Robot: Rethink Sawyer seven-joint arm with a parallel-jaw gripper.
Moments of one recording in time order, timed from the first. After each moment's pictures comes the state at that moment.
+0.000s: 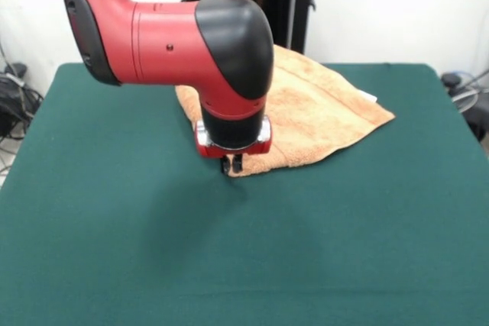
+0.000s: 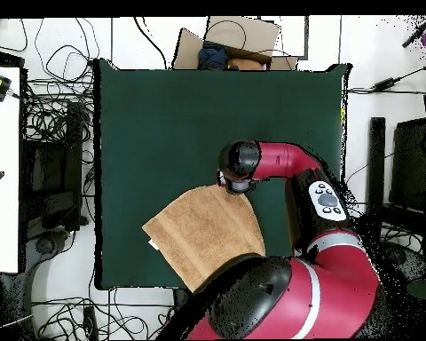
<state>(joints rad) -0.47 -0.32 0.27 1.36 -0.43 0.88 1.61</state>
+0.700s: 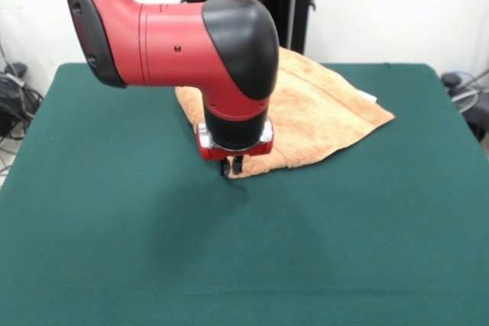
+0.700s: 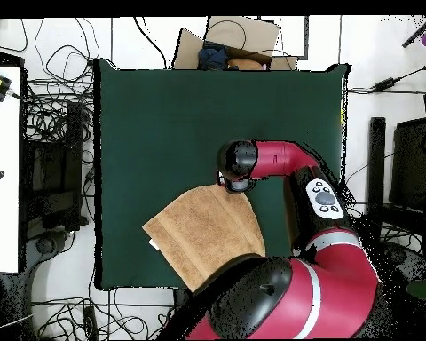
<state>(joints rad) -0.47 -0.33 0.29 1.36 -0.47 0.88 1.59</state>
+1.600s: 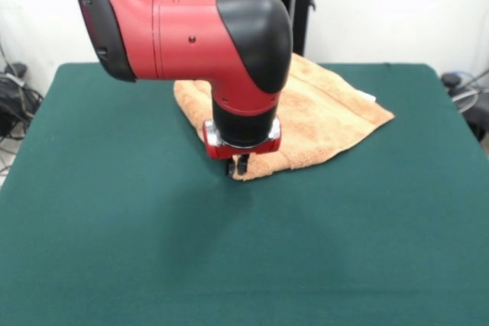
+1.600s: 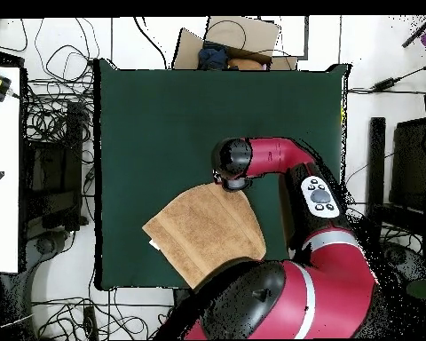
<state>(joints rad) -0.45 -0.35 0.30 1.36 -0.50 0.88 1.59</state>
